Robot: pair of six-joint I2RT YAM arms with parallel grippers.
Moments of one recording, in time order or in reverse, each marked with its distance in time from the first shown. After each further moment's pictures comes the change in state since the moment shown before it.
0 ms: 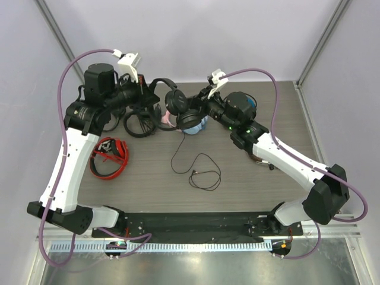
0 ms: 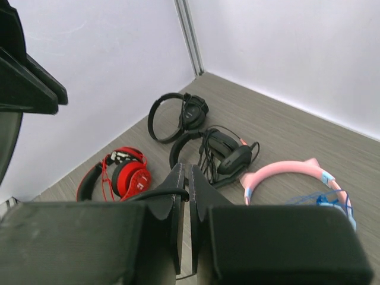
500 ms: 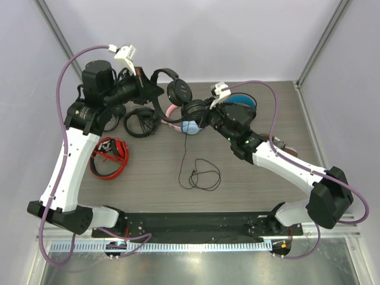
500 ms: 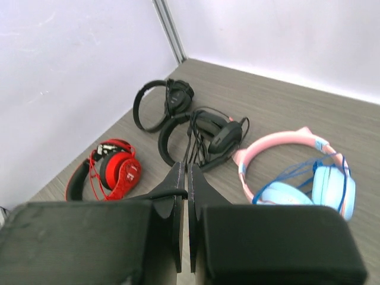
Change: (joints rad) left arm -0.002 0.000 -0.011 0.144 0.024 -0.163; right arm 0.034 -0.051 -0.186 0.091 0.130 0.047
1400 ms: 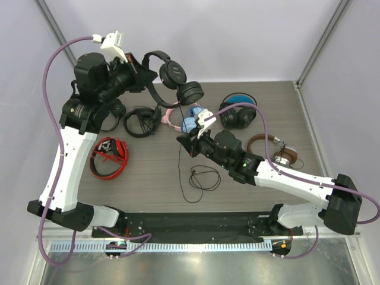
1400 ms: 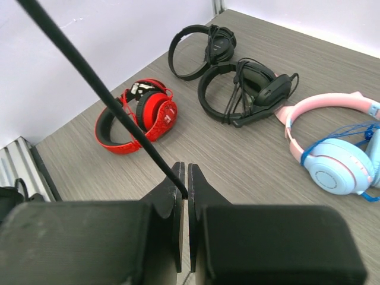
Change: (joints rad) left arm -0.007 0.031 0.119 0.029 -0.198 -0.086; right arm 0.286 -0.119 -0.112 -0.098 0.157 -0.070
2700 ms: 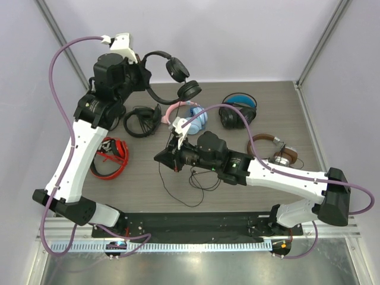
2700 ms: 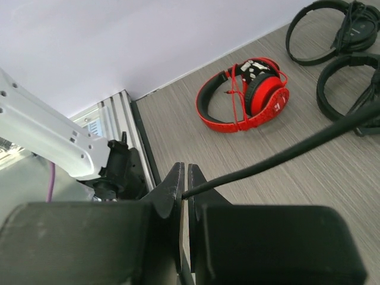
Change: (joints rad) left arm -0.082 0.060 -0.023 -0.001 -0.396 0.160; right arm 0.150 0.098 0.210 -0.153 -0.235 0.055
